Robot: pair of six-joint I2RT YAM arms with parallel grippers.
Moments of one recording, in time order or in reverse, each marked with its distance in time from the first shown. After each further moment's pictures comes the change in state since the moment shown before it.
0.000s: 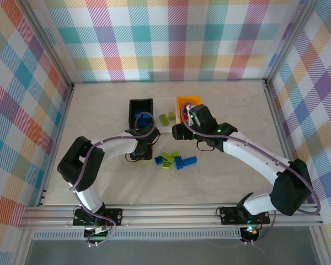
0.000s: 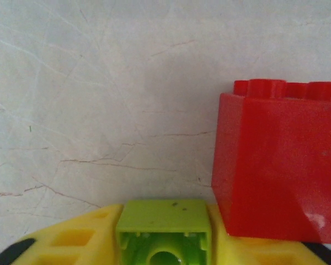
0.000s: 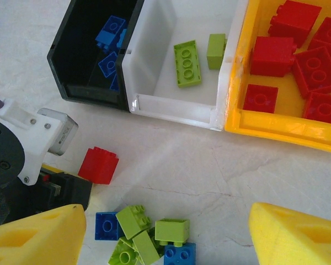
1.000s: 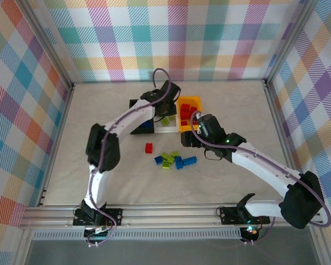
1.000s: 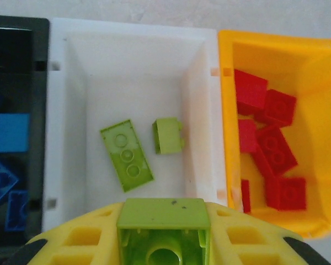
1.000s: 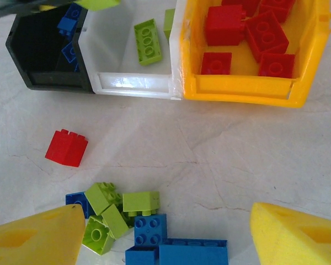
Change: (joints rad) left arm 0.002 0.396 0.951 -0.161 -0.039 -0.002; right arm -0.006 -0.152 -0.174 0.002 0.068 0.053
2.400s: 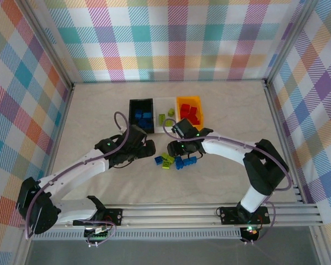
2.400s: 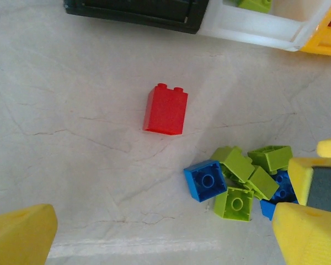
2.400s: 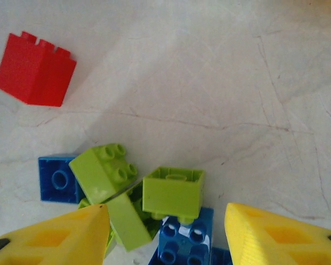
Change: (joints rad) left arm -0.087 -0.945 -1.054 0.092 0.039 -0.179; right arm 0.087 0.431 0.137 -0.008 -0.137 -0.031
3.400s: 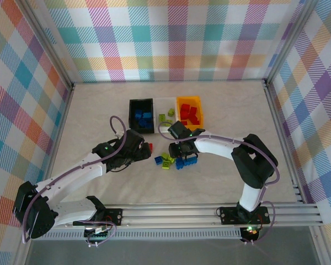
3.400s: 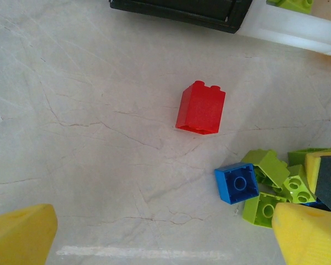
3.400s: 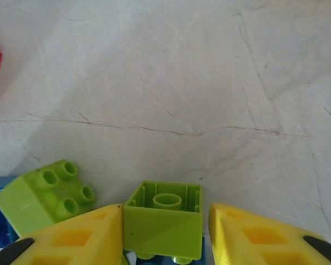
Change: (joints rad) left arm 0.000 -0.036 -0.056 -0.016 -0.061 -0.031; right arm 0.025 0.106 0.039 -0.032 0.096 0.029
